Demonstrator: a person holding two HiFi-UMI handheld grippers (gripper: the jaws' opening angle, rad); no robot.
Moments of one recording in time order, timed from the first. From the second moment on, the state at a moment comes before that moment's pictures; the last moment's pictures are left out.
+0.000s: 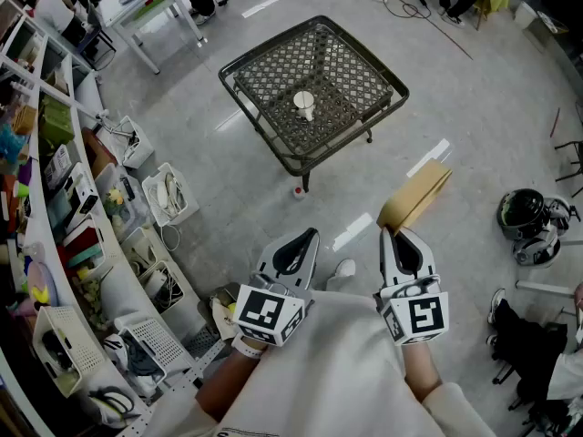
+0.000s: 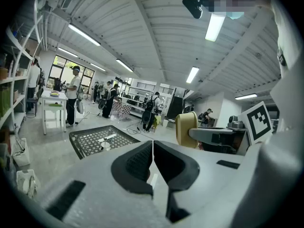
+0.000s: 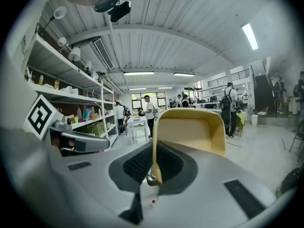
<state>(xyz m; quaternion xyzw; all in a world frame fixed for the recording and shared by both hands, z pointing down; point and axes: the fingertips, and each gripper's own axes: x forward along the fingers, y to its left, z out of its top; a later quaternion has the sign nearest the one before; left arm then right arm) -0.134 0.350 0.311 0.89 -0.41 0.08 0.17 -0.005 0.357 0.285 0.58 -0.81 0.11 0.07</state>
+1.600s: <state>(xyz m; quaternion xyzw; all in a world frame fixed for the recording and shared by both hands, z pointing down) 0.009 0.220 0.333 0.88 -0.42 0.12 0.18 0.145 0.247 0.318 0.56 -0.82 0.13 0.05</state>
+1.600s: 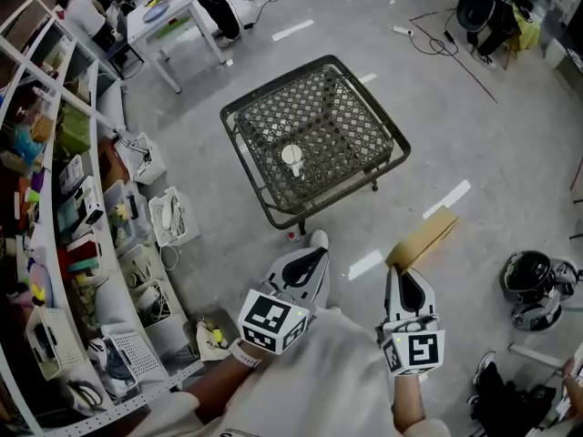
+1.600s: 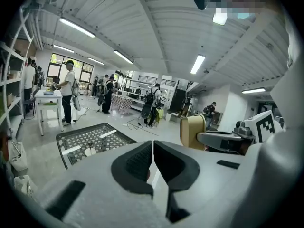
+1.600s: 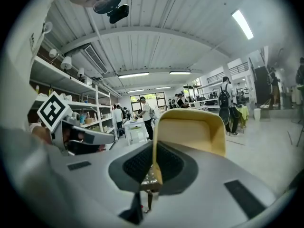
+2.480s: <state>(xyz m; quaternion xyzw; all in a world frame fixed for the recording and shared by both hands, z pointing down) -0.036 -0.058 0.327 0.88 -0.42 0.09 0.21 0.098 -0.043 0.298 0.56 -0.82 0.11 0.09</state>
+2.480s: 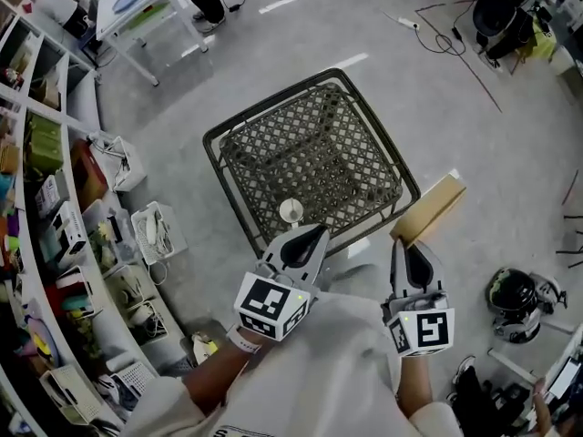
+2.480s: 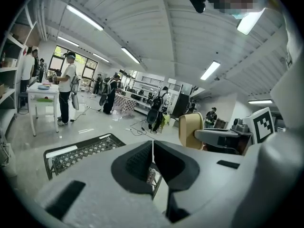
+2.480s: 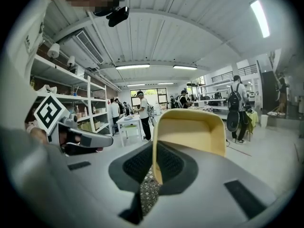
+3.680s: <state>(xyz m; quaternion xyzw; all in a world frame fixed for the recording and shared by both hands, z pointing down) -0.001 -0.092 0.382 0.85 -0.45 0.14 0.23 0.122 -0.102 0.412 0.49 -0.84 0.16 0.19</state>
